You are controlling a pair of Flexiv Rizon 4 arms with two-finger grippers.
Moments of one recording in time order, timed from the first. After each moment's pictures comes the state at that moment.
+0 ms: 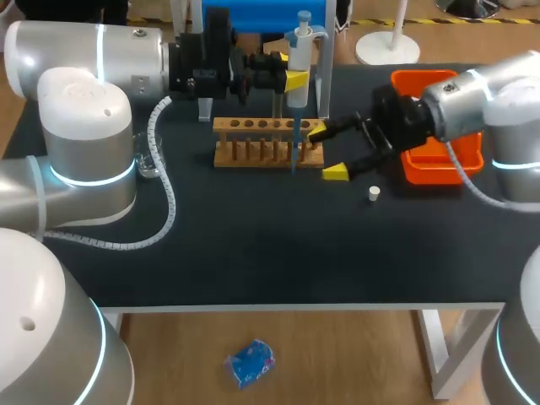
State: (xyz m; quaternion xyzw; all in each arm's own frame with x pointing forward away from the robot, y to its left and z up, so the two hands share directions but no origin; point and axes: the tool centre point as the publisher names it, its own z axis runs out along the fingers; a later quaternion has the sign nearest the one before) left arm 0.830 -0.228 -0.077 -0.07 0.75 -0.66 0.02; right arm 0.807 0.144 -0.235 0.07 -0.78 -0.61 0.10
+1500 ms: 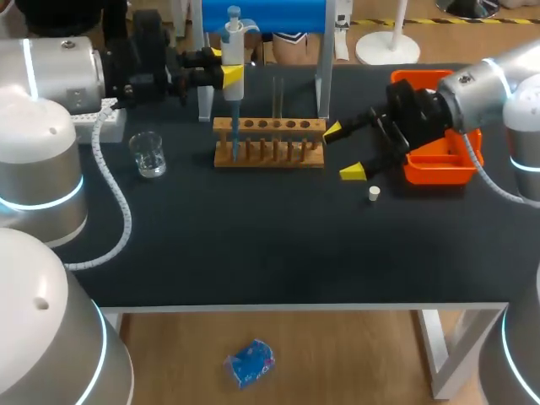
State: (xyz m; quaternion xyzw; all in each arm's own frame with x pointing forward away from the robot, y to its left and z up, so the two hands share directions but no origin) left arm 0.847 -0.129 -0.079 -0.13 0.75 -0.64 0.11; right arm 0.806 0.120 -0.234 0.08 -0.81 -0.58 0.09
